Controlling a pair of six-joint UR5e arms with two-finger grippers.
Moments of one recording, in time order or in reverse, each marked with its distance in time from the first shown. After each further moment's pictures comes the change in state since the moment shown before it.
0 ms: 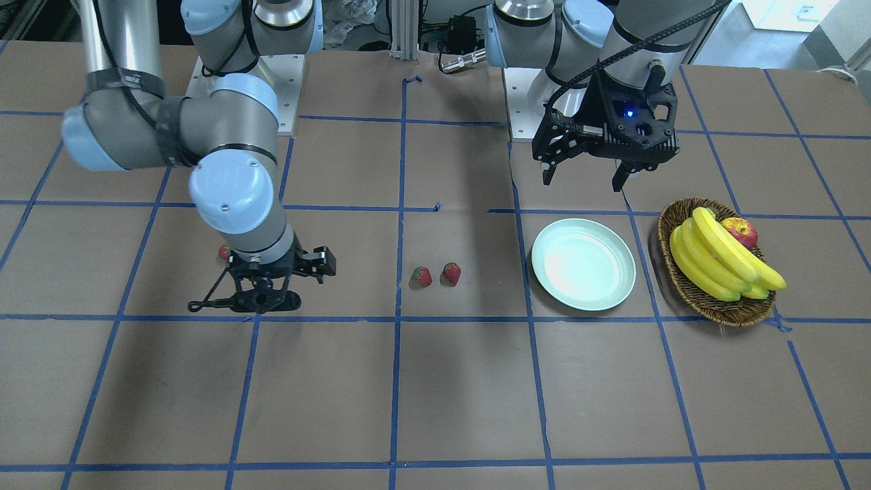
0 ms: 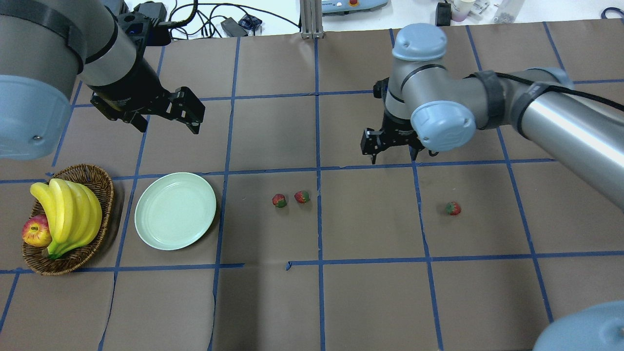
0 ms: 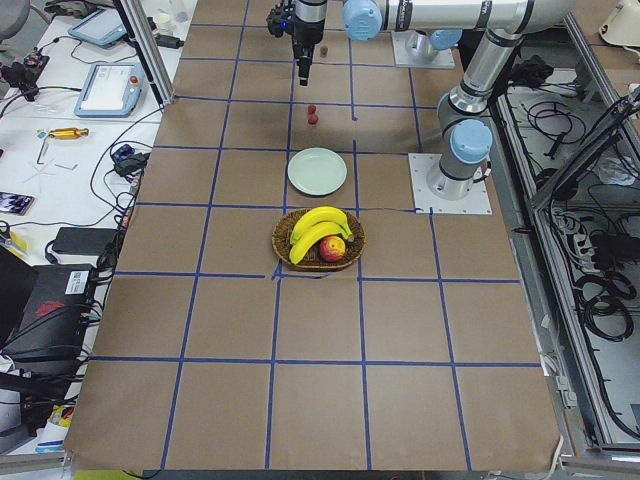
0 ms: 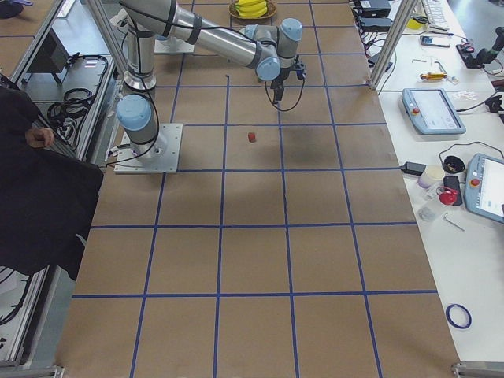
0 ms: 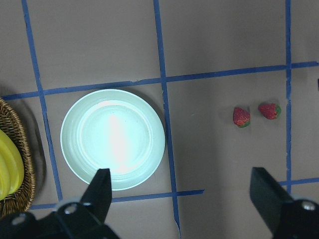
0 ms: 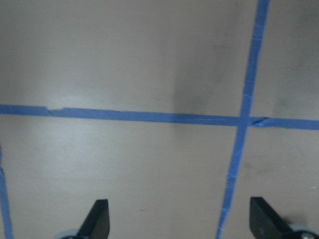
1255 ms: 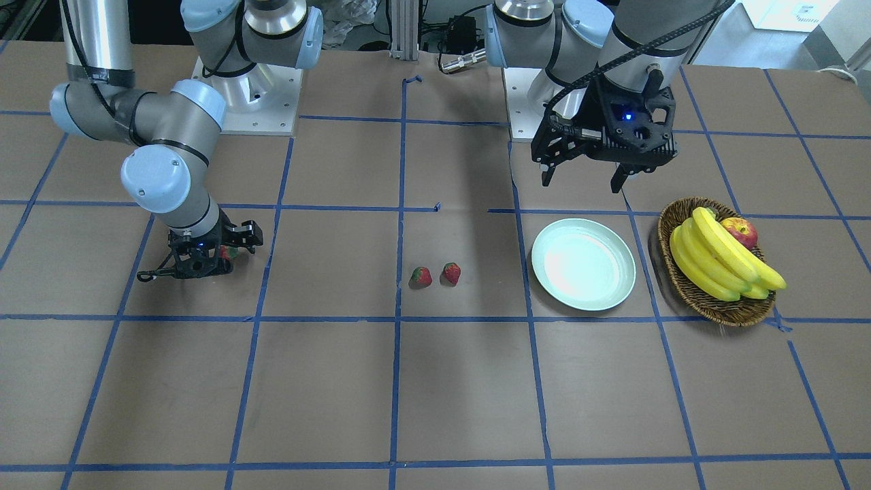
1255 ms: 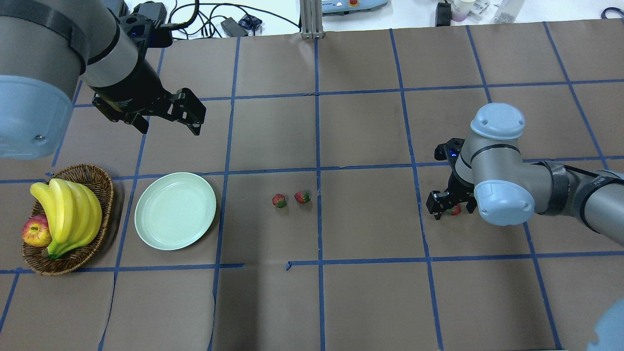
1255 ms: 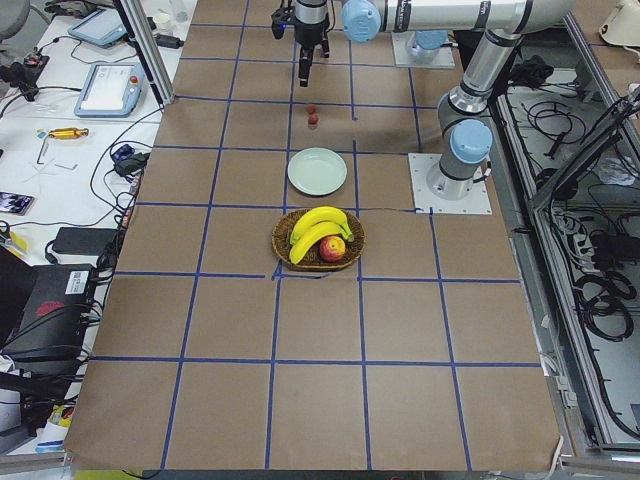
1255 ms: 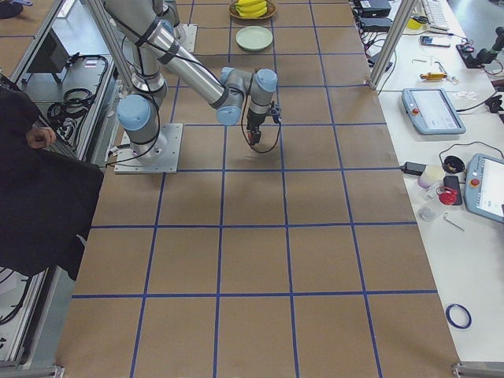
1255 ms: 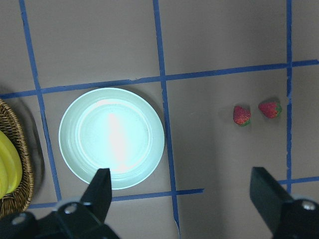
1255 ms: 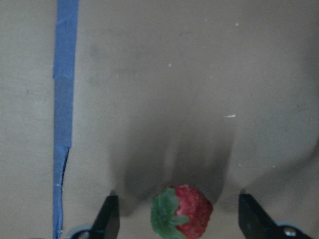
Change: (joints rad) left arm 0.000 -0.004 -0.002 -0.002 -0.002 0.000; right arm -0.231 -0.078 0.420 -0.322 -0.070 -0.295
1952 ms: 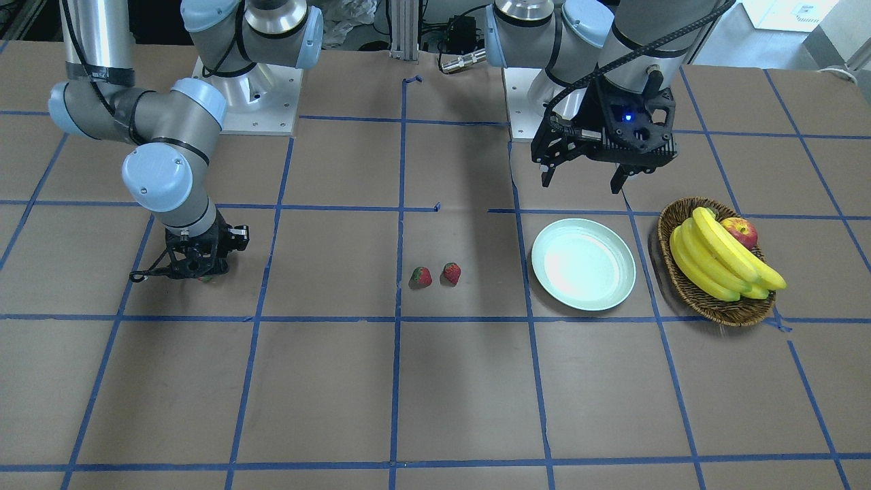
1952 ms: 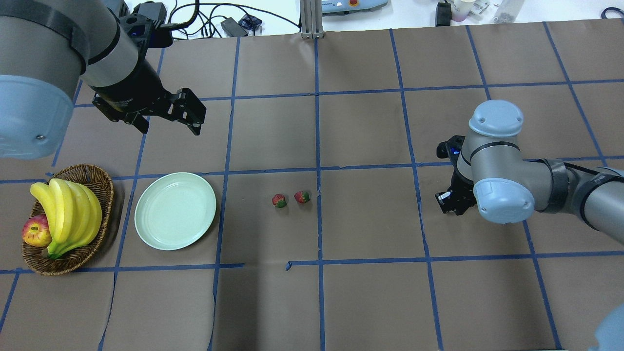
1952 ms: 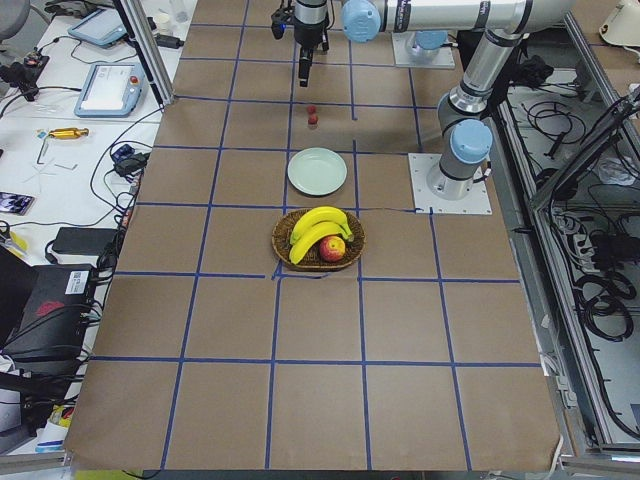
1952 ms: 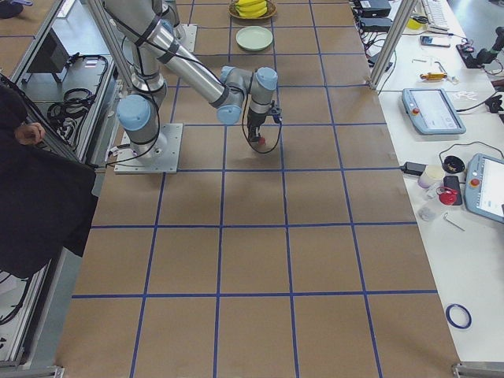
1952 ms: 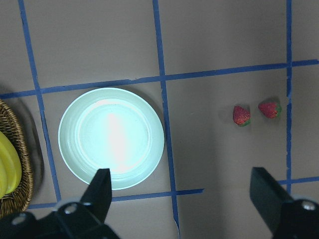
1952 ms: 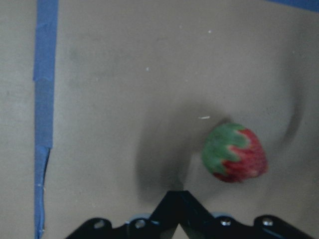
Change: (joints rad) left arm 0.000 -0.001 0.000 0.001 0.000 0.000; right arm 0.013 -0.005 -0.021 0.001 -0.049 -0.003
